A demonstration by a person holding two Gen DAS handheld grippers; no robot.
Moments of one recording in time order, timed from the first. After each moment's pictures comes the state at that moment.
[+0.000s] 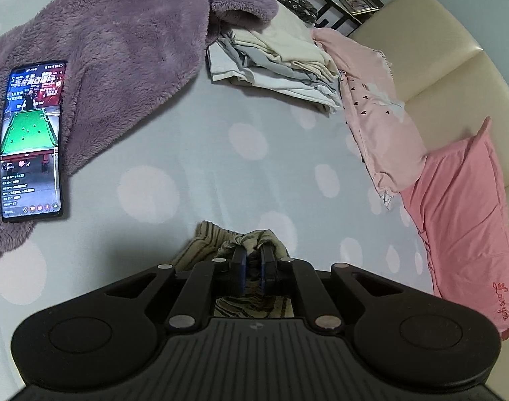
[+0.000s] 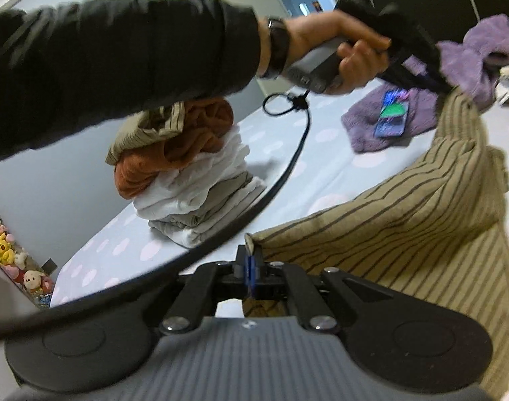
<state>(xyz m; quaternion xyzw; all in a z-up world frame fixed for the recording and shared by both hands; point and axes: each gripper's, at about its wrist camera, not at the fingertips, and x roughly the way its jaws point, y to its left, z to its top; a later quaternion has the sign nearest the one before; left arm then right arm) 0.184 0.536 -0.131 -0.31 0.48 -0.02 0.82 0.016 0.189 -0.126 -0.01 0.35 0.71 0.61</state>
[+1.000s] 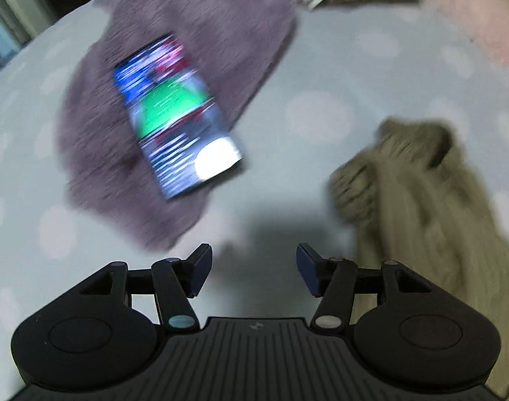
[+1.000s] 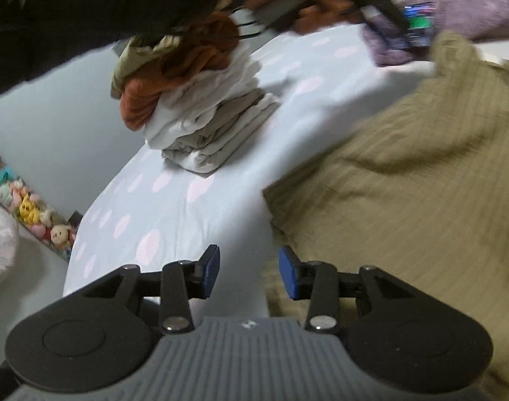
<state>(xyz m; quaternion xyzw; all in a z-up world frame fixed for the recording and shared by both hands) 0.137 0.563 -0.170 -0.02 0.61 0.13 0.78 0.025 0.175 -0.174 -0.06 0.43 0.72 0.54</state>
